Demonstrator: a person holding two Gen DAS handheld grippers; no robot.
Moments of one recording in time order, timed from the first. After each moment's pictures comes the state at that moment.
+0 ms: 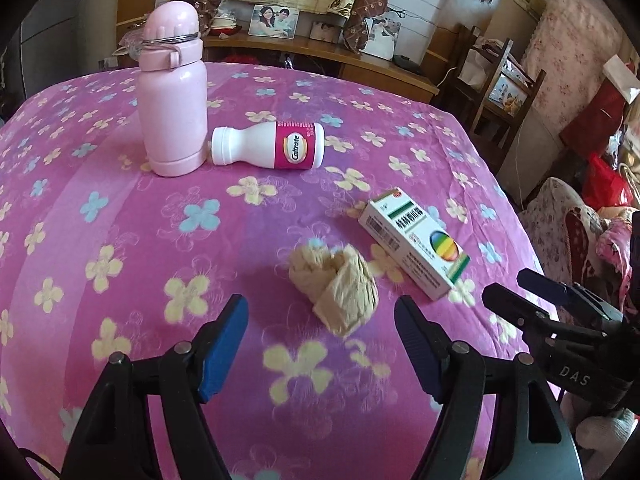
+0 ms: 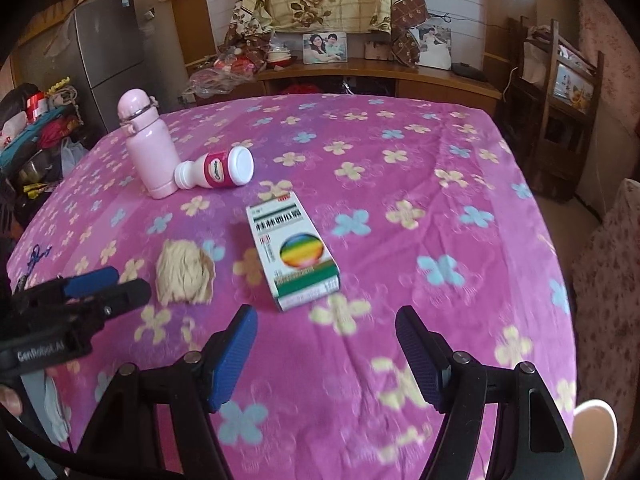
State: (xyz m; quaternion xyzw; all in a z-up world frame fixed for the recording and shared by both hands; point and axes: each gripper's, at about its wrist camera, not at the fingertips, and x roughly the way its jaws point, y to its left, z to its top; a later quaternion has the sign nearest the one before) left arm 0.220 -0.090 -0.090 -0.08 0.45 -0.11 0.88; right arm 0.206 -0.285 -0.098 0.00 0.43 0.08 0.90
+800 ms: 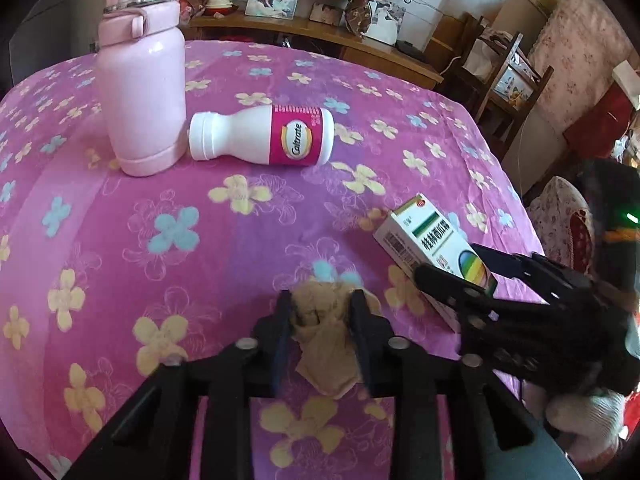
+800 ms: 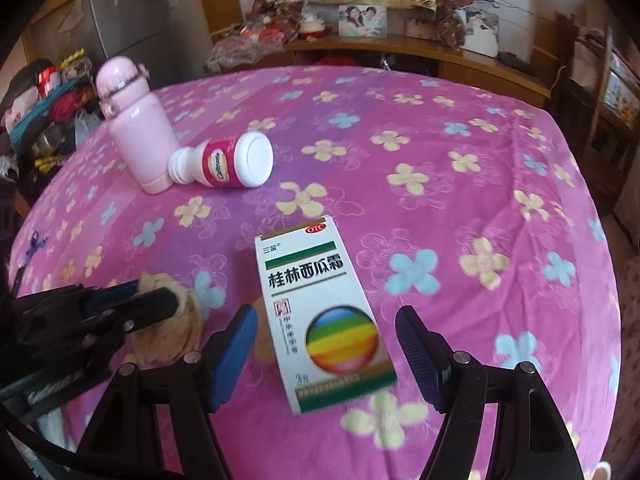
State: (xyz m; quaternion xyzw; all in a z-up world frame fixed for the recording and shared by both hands) left arm 0.262 -0.091 -0.114 -0.09 0.49 -0.12 0.86; right arm 0.292 -0.247 -0.138 -0.03 0.48 0.13 0.87
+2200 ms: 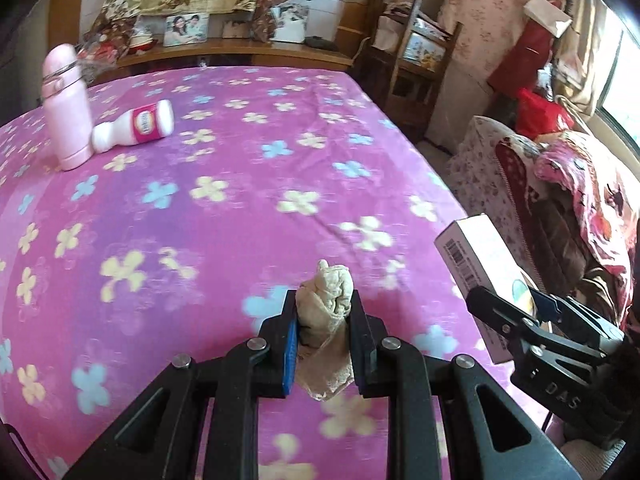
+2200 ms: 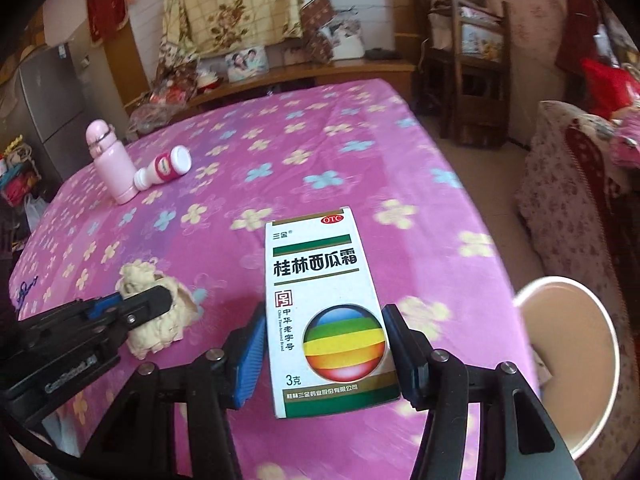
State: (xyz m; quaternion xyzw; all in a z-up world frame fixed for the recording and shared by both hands) left arm 0.120 -0.210 -0.088 -0.02 0.44 -0.23 0.87; right arm 0.065 -0.363 -0.094 0.08 0.41 -0.04 0.91
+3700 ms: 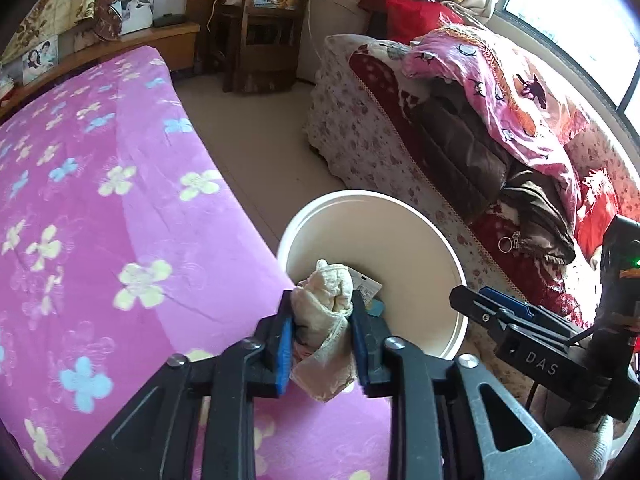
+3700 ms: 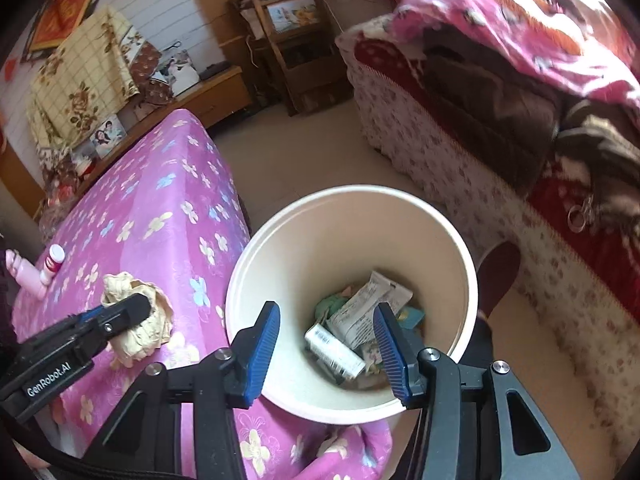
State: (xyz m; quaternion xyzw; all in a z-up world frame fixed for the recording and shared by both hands) left arm 0.050 -0.439 -0.104 0.06 0.47 -0.40 0.78; right arm -0.085 -0.596 -0.125 0.25 0.41 -0.22 0.85
